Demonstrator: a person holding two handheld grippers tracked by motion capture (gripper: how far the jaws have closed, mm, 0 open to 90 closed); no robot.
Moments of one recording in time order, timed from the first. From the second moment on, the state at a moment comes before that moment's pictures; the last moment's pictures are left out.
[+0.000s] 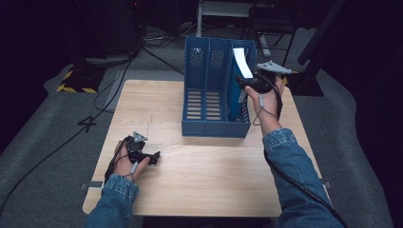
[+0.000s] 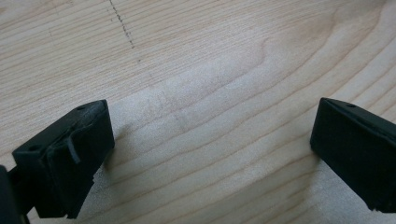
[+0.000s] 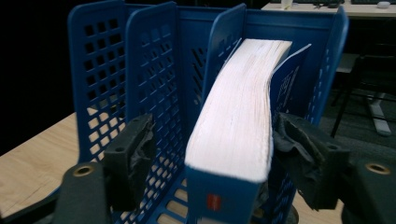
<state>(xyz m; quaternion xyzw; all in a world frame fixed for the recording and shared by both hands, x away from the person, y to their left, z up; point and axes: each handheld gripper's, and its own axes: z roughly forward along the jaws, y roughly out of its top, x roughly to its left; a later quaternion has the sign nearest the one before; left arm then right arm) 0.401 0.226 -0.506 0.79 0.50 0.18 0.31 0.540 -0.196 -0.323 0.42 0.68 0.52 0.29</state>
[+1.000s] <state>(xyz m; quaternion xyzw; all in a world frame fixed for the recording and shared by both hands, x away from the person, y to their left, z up) 0.402 0.227 -0.506 0.80 0.48 0.17 0.31 0.415 -0.265 -0.348 0.35 0.79 0.46 0.20</state>
